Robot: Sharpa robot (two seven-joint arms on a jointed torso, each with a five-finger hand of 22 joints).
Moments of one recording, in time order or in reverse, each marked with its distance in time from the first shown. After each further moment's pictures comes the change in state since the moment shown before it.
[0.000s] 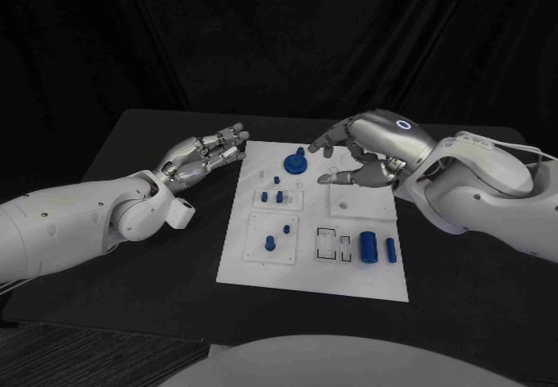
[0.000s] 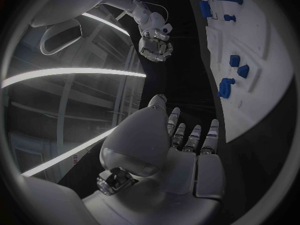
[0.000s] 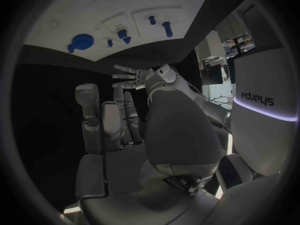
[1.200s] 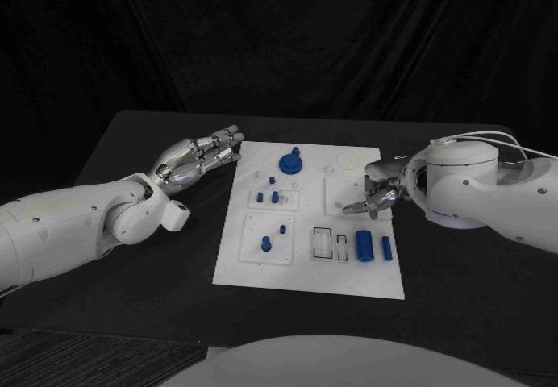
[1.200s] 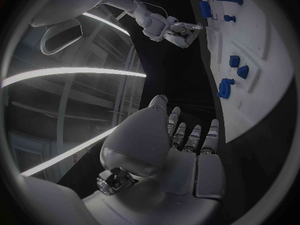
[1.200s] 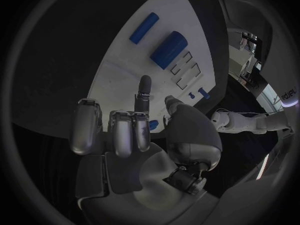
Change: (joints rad) left arm -0.001 0.003 0.000 -0.002 0.000 0.003 0.000; left_hand 0.005 0.005 0.019 -0.019 0.011 0.016 0.006 0.000 0.000 0.005 0.015 0.023 0.000 0.000 0.000 0.000 0.000 0.000 0.000 0.000 0.000 -0.001; right arm -0.009 0.025 -0.001 -0.058 0.118 0.726 -0.604; right_hand -0.615 0.072 0.043 0.015 -0.049 0.508 -0.124 0.152 0.150 0.603 -0.152 0.840 0.971 0.100 -0.148 0.219 0.203 -0.063 0.221 -0.137 0.503 0.000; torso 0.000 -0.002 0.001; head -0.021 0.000
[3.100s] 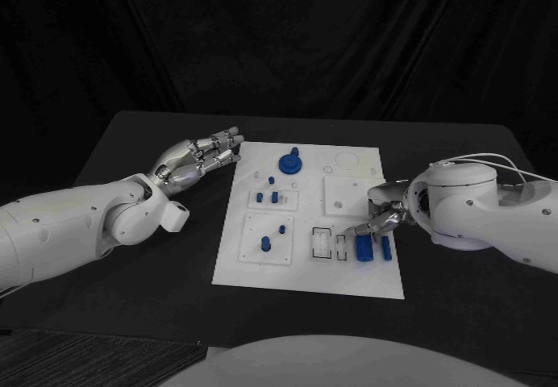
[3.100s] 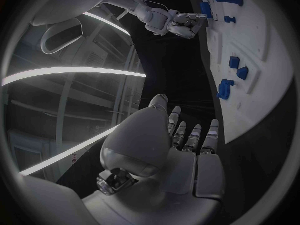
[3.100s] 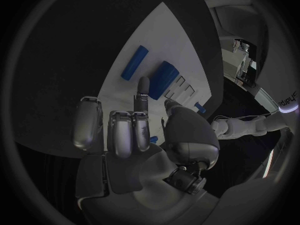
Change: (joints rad) left arm -0.002 0.002 0.000 -0.005 0.000 0.011 0.000; left_hand 0.013 -0.005 0.000 0.000 0.000 0.016 0.016 0.000 0.000 0.009 0.009 0.023 0.000 0.007 0.007 0.000 0.000 0.000 0.000 0.000 0.000 -0.001; right arm -0.063 -0.045 0.000 0.055 0.032 0.049 -0.025; right_hand -0.022 0.057 -0.123 0.001 0.133 -0.057 0.031 -0.062 0.063 0.007 0.011 0.000 0.000 0.004 0.013 0.000 0.000 0.000 -0.023 0.005 -0.066 0.000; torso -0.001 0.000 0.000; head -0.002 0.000
